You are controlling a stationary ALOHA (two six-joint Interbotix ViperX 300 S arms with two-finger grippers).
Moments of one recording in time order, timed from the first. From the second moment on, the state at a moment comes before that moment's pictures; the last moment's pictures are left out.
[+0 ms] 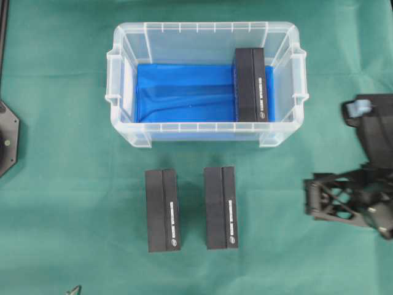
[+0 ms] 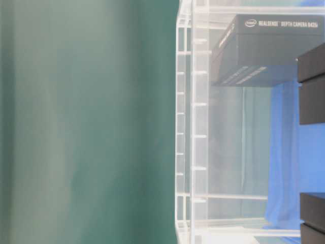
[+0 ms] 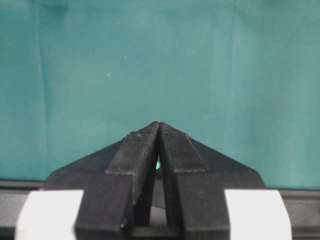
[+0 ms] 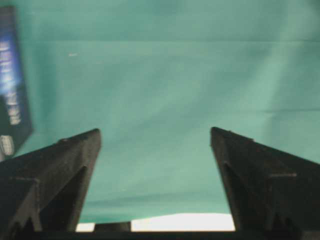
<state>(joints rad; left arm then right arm) -0.05 -0.80 0.51 0.03 1.43 -0.10 0.49 -0.22 0.27 -0.14 1.56 2.22</state>
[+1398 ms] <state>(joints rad) -0.05 -0.79 0.51 0.03 1.43 -0.10 -0.19 -0.47 0.49 -0.16 1.46 1.48</state>
